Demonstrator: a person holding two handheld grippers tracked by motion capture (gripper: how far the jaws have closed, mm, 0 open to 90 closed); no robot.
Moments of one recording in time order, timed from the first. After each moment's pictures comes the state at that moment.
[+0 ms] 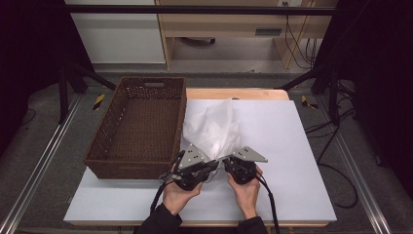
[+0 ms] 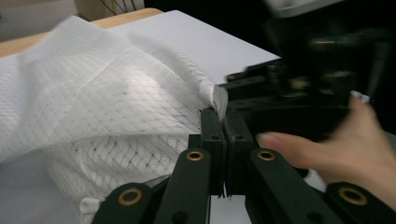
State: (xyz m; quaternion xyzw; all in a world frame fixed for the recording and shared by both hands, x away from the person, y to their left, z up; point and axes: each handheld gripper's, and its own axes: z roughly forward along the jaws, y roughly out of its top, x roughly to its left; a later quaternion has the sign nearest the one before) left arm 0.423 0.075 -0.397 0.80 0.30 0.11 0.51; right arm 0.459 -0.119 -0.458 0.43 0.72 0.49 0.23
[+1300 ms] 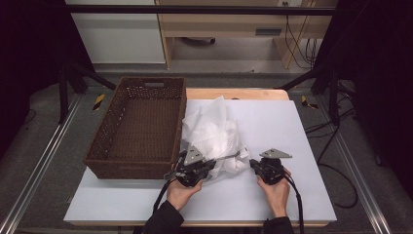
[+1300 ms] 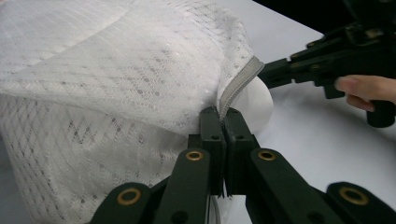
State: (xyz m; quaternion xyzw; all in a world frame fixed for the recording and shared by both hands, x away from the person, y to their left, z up) left arm 0.447 0.071 -0.434 0.80 0.34 0.13 0.48; right arm 0.461 -0.208 -0.482 0.49 0.75 0.39 0.20
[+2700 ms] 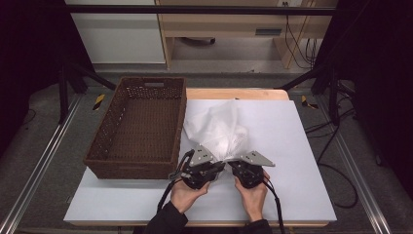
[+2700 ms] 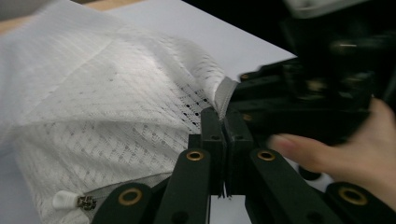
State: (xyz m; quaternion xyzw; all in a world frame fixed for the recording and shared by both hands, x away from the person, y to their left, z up) left arm 0.431 0.055 -0.409 0.81 0.31 0.10 0.49; right arm 0.450 -0.138 -0.470 0.46 0.71 0.48 0.23
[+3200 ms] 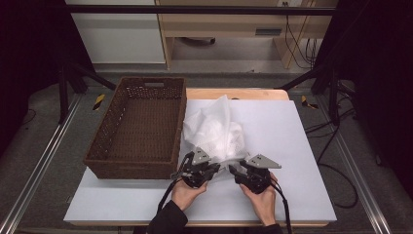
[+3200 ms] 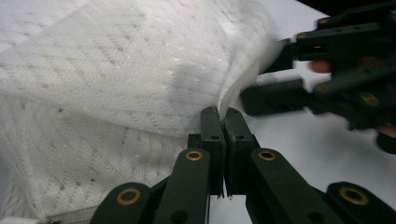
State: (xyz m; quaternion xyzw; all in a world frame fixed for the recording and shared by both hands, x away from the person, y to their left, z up) left arm 0.451 0.054 -0.446 0.82 0.34 0.12 0.45; right arm 0.437 -0.162 -0.475 0.43 0.75 0.45 0.22
